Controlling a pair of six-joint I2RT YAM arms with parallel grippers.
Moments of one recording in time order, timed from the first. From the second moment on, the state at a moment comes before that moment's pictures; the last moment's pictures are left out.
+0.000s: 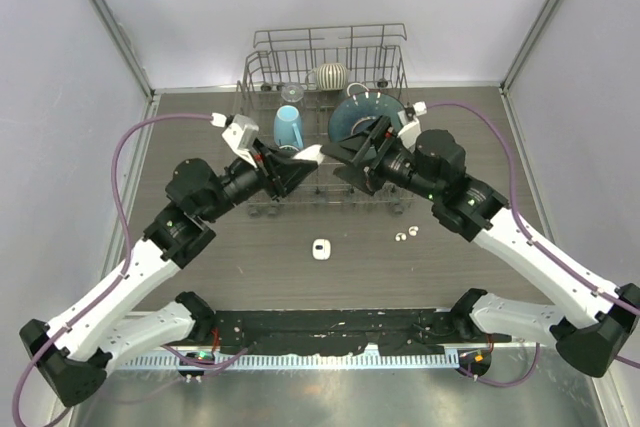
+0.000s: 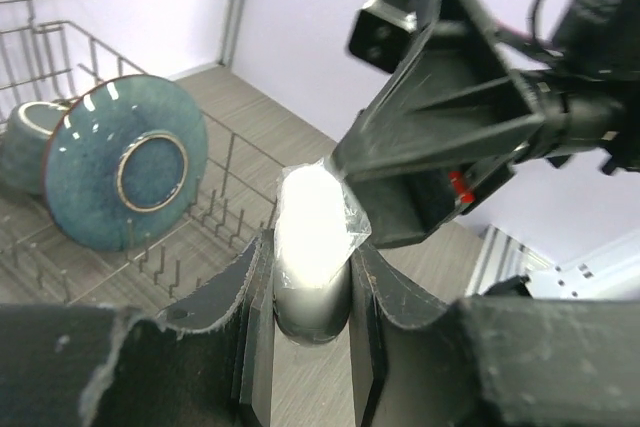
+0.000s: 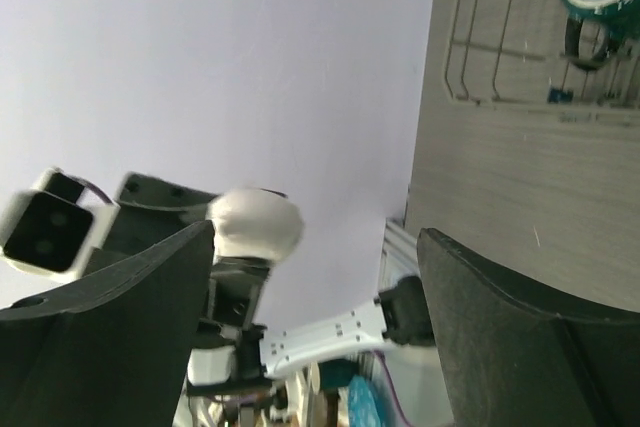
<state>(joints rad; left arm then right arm) -0.74 0.88 0.91 0.11 0.20 -0.34 0.74 1.06 1.10 -0.18 -0.12 1.29</state>
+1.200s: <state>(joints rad) -0.65 0.96 0.93 0.05 0.64 -0.39 0.71 1.07 0.85 0.20 -0.44 1.59</state>
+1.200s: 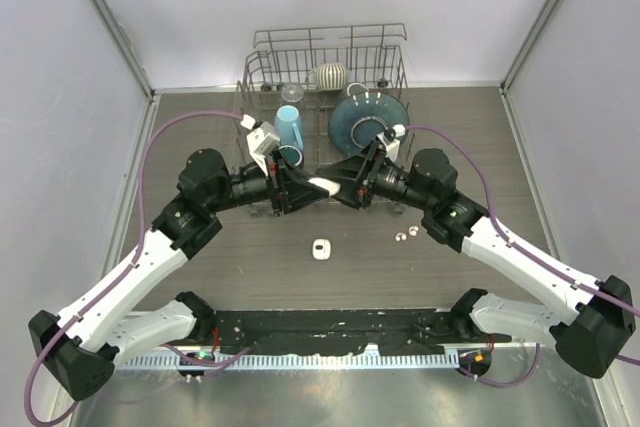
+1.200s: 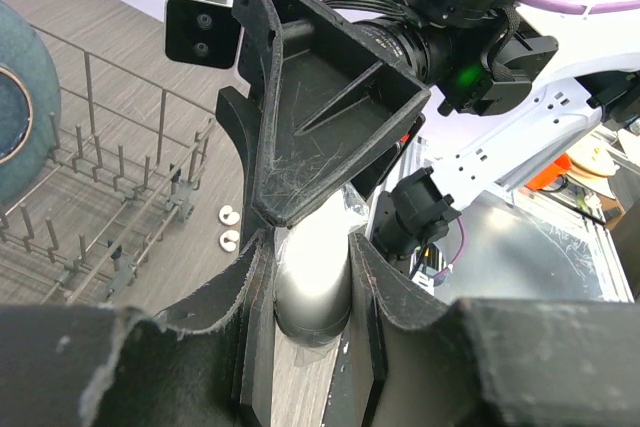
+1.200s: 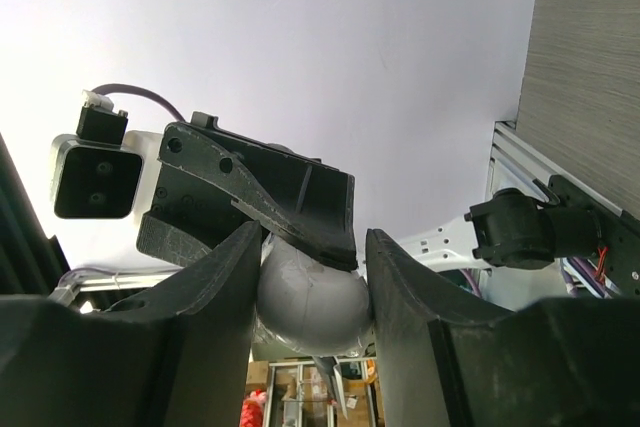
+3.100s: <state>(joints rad) -0.65 0.82 0.62 0.53 0.47 -0.53 0.70 1.02 0.67 0.51 -0.36 1.77</state>
